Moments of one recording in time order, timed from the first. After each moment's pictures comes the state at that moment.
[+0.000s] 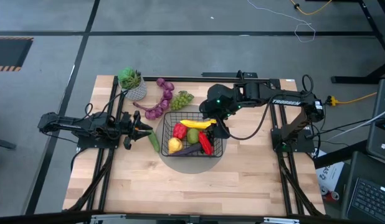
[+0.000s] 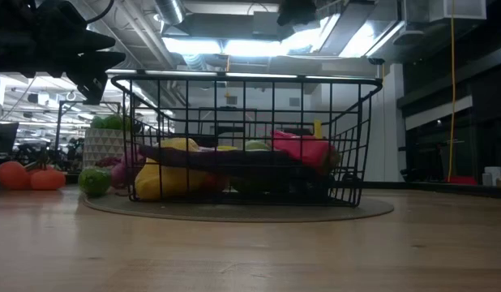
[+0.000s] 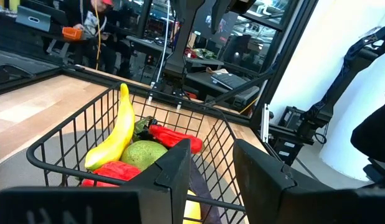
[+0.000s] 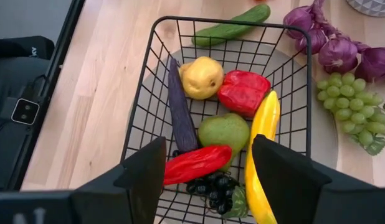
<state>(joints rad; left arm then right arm) -0.07 0.11 0.01 0.25 -0.04 -0.33 -0.04 1.66 1.76 -1.04 -0.20 -0.12</state>
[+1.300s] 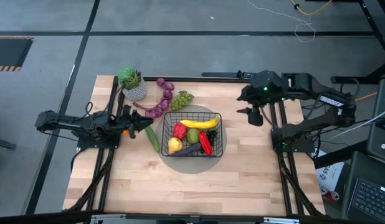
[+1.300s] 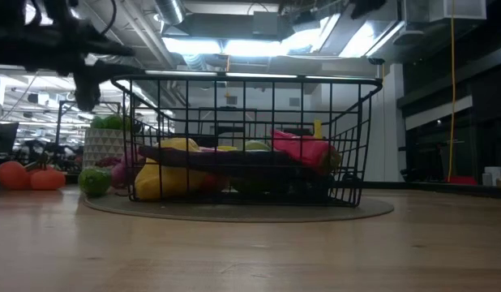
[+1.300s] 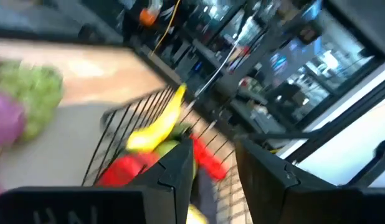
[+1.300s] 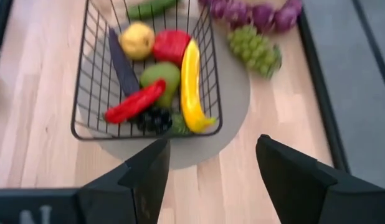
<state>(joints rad) -0.07 0.19 0.05 0.24 -0.31 -0.71 -0.15 1.23 1.57 -1.20 0.00 -0.11</state>
